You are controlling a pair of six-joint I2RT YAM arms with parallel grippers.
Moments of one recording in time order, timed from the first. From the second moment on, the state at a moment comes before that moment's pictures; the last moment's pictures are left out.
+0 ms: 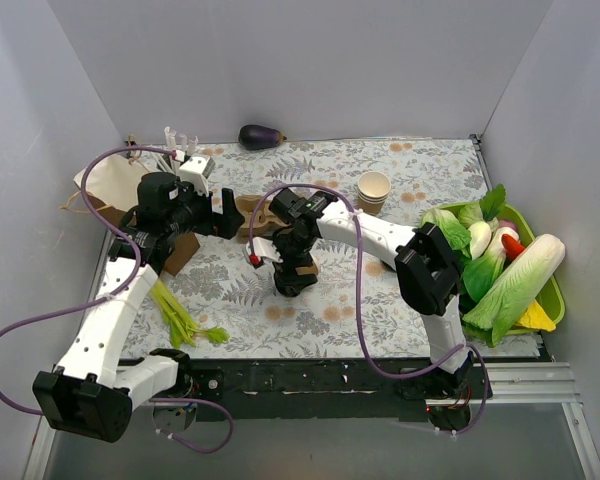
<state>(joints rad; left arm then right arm) -0.21 1.06 1.09 -0.51 0.31 -0.06 0.90 2.03 1.71 -0.97 -0.51 -1.05</state>
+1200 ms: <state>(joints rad) -0.21 1.39 1.29 -0.63 0.50 0.05 0.47 2.18 1.72 -1.11 -1.47 -1.17</state>
